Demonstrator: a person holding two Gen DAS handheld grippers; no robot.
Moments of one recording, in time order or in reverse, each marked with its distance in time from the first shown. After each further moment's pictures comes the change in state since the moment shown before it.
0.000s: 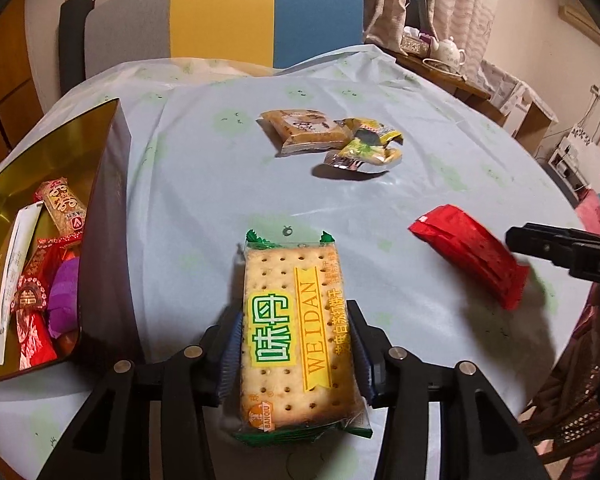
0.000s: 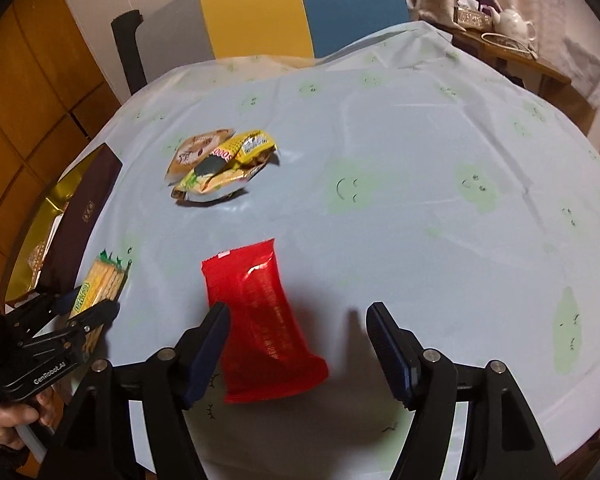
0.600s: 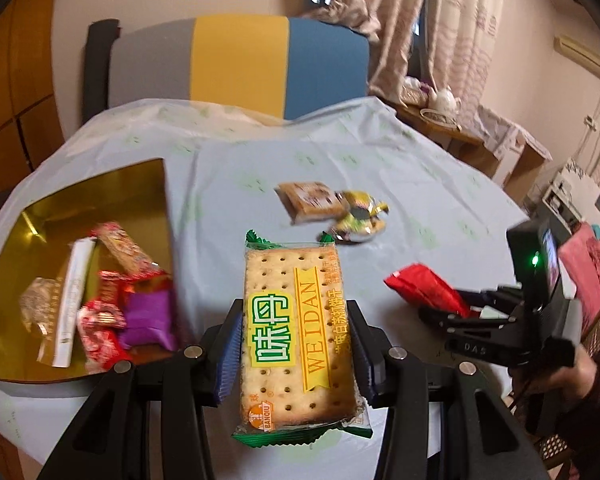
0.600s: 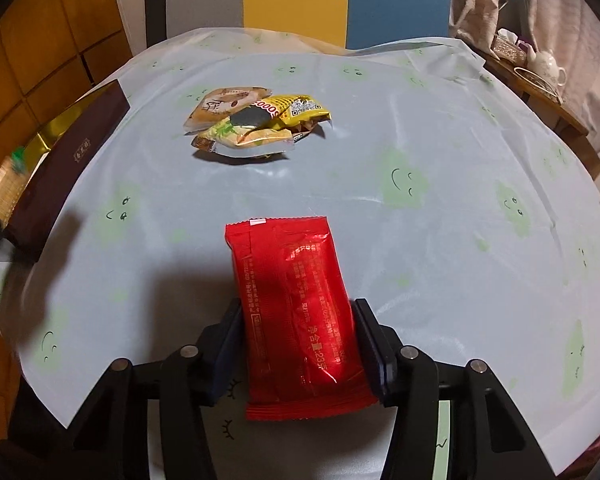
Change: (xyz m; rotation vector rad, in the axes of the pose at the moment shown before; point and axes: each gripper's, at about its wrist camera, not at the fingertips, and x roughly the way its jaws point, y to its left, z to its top) left arm -0.088 0.017 0.013 -0.054 -0.160 0.001; right arm 0.039 0.046 -0.011 -0.170 0.049 -0.091
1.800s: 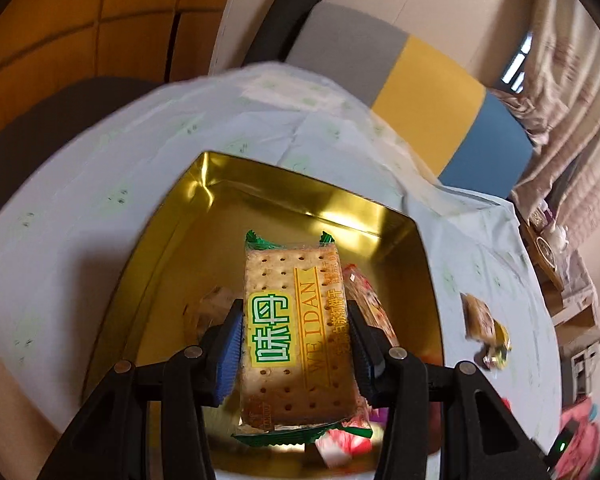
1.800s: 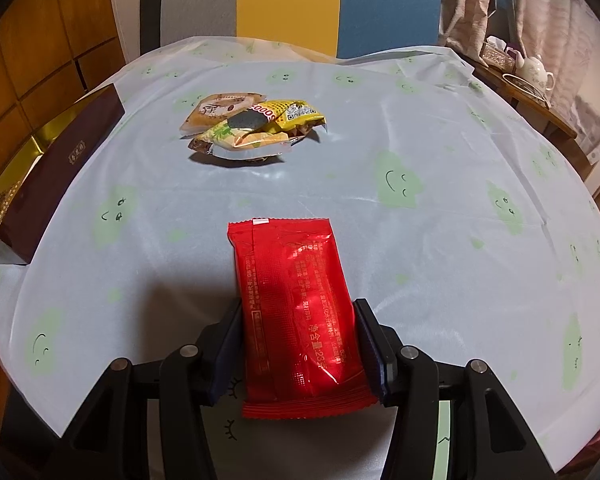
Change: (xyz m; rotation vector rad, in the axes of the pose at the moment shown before) left arm 0.001 0.243 0.029 -0.557 0.027 0.184; right arm 0.000 0.006 -0.006 0.001 -0.041 -0.041
